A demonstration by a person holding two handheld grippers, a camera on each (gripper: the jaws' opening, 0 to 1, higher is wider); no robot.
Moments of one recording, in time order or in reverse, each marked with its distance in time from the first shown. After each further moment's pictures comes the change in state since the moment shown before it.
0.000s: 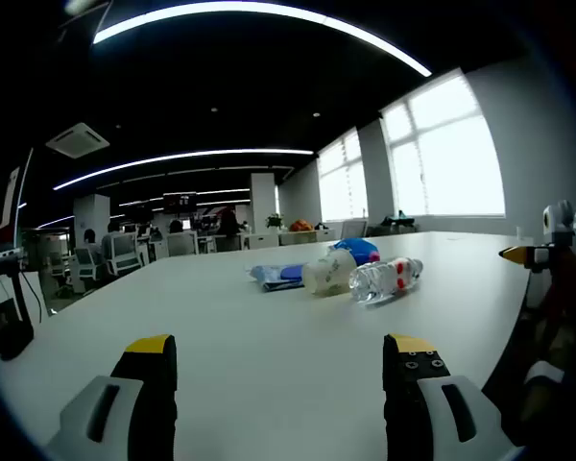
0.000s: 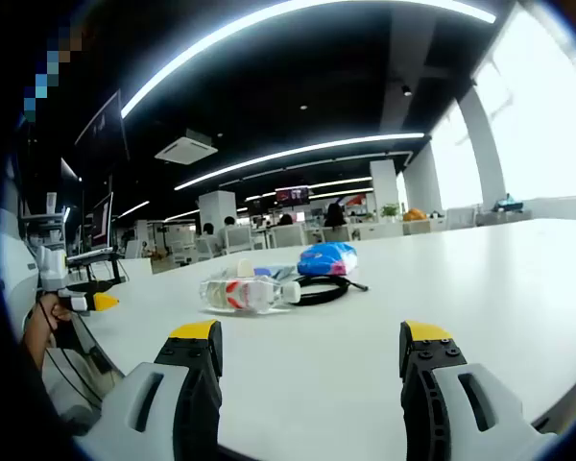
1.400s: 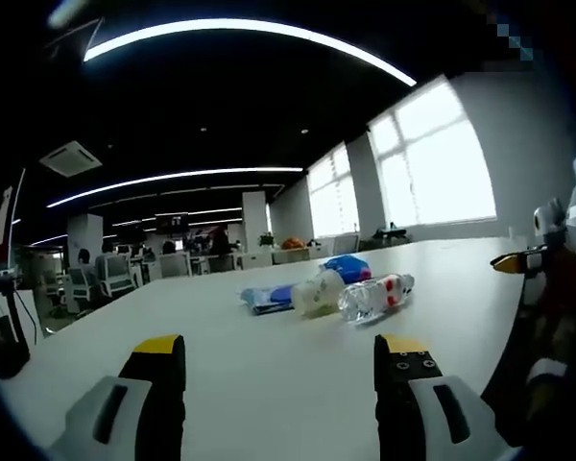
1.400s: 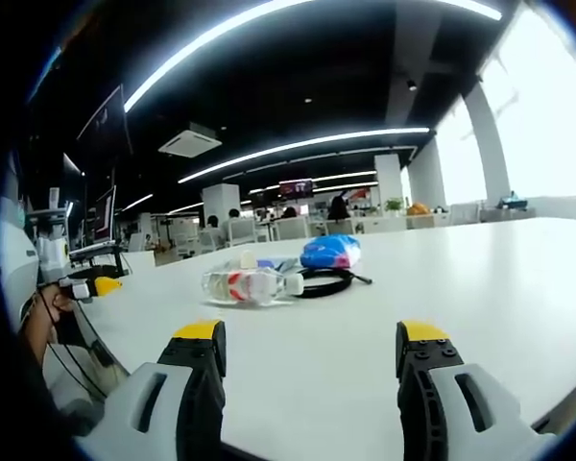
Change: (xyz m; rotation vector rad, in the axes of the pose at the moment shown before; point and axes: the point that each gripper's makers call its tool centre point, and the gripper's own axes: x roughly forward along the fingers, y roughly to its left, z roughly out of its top) left arm 0.004 -0.015 0.021 0.041 -0.085 -0.034; right arm 0.002 0.001 -0.007 -0.009 0.031 0.015
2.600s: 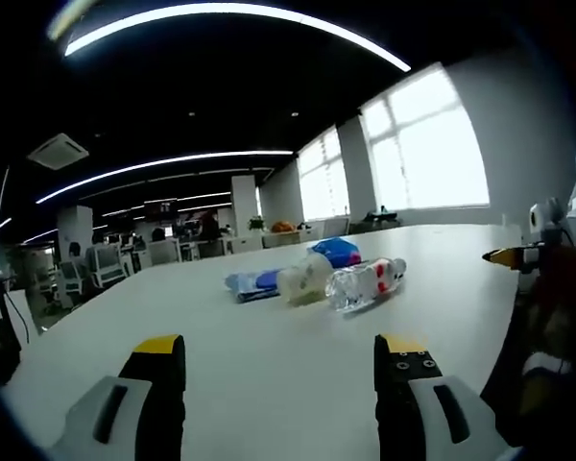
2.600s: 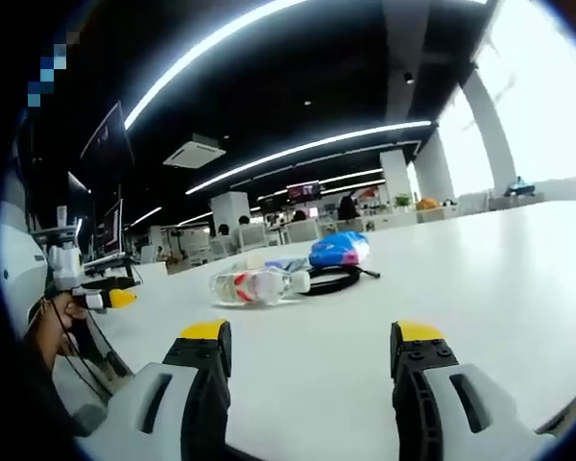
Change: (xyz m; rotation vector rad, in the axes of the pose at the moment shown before) left arm 0.014 -0.018 -0.005 0.038 0.085 -0.061; right arm 0.003 0.006 -0.007 0.030 0.000 0.082
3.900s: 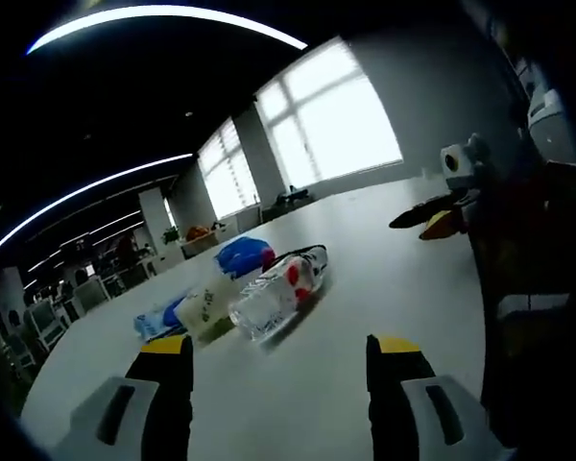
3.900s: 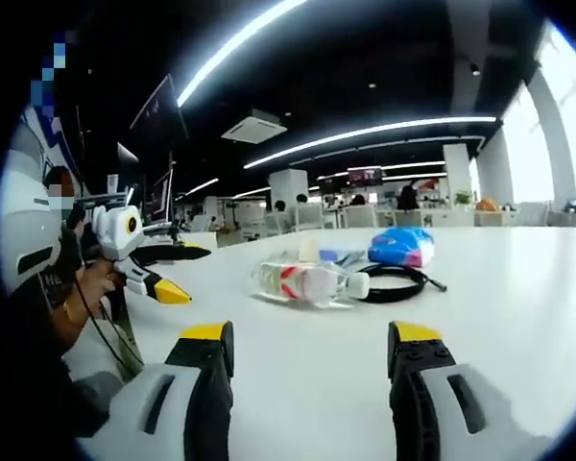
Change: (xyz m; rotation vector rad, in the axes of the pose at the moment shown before) left arm 0.061 -0.095 0.013 0.240 0.010 -0.373; right arm 0.048 0.030 0.000 -0.089 0.067 0.251
